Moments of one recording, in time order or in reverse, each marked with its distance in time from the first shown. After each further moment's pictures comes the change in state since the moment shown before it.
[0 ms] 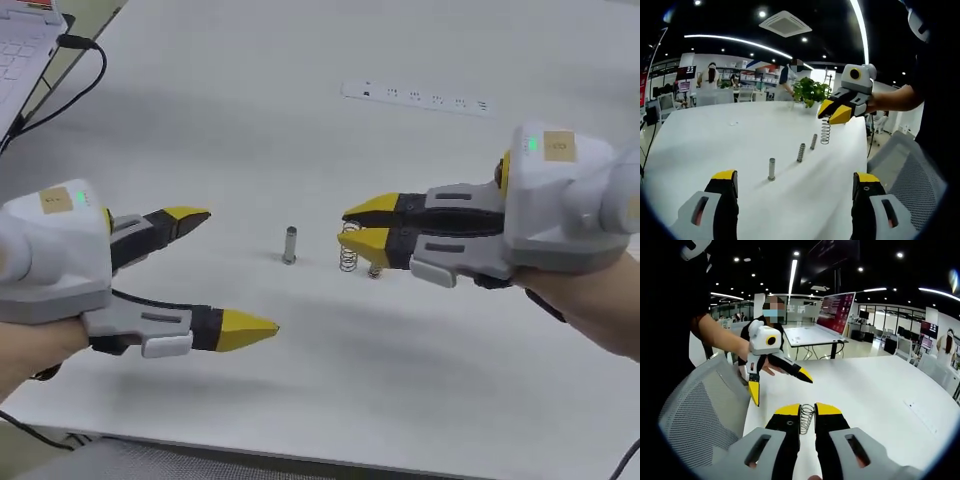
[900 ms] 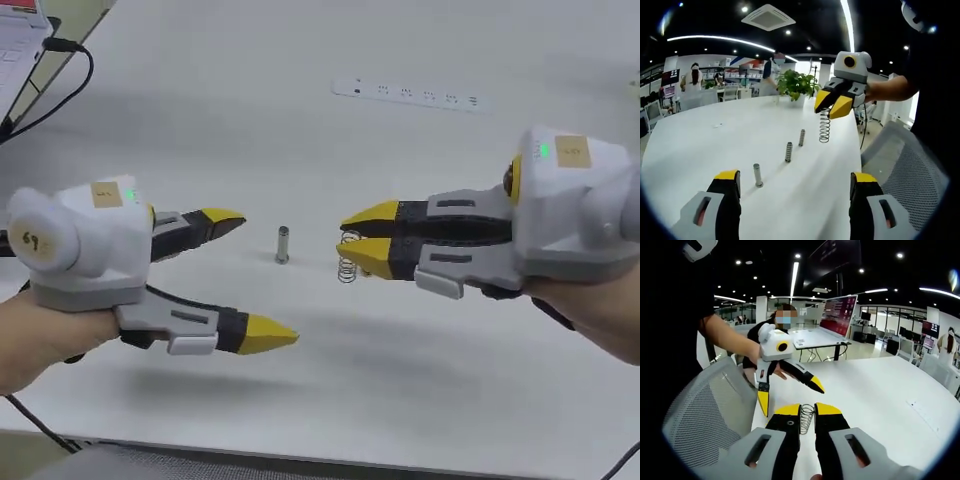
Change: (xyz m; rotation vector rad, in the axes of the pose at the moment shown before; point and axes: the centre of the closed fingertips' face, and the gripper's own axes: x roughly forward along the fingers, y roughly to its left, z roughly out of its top) left arm 0.022 -0.018 0.000 0.086 0.054 -0.110; right arm -0.016 0.013 0.003 0.012 -0.023 0.022
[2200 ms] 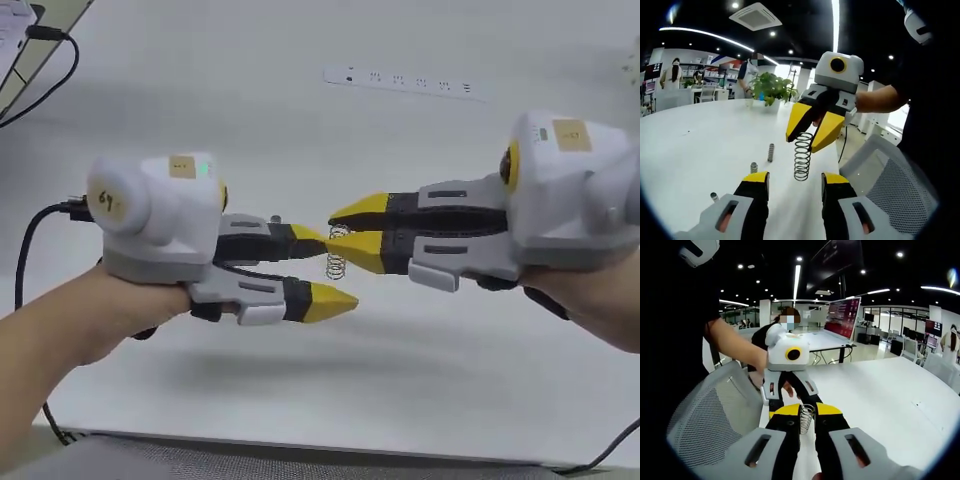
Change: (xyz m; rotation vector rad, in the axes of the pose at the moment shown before) left arm 0.053 -0.050 0.033 -0.023 -0.030 -0.220; right arm -0.003 0.011 0.005 0.018 -0.027 0.041
